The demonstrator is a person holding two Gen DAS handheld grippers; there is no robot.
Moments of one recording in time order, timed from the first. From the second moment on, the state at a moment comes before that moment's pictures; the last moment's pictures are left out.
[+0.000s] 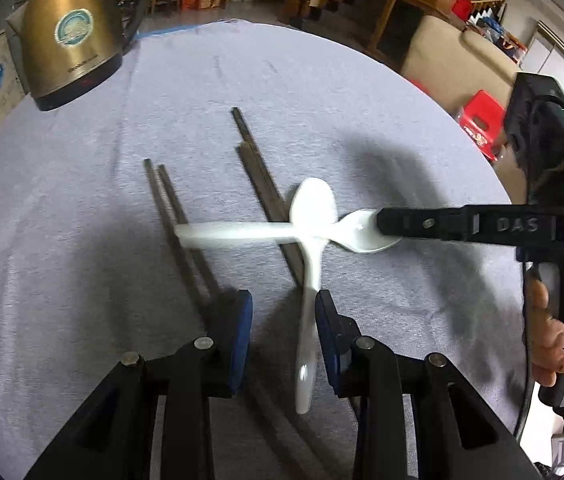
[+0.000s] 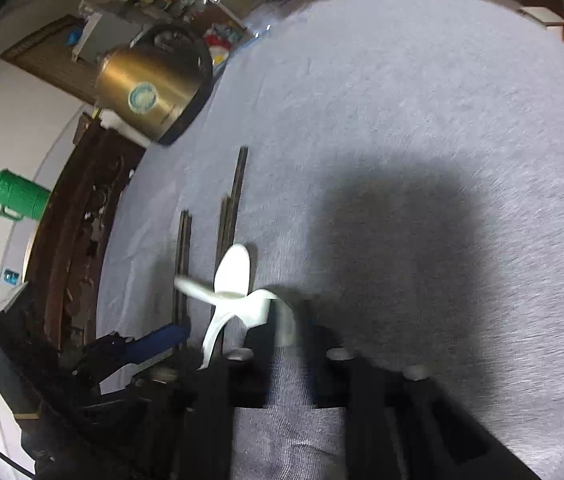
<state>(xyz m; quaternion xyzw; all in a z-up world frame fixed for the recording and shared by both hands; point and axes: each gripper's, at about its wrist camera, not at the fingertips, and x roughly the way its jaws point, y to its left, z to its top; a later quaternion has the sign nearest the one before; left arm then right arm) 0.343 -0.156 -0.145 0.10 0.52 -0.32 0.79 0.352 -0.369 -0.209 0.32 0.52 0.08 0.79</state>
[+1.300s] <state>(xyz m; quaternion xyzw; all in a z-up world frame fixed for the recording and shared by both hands) 0.307 -0.038 -0.128 -0.01 0.52 -0.22 0.82 0.299 -0.448 -0.175 0.32 0.45 -0.02 0.83</state>
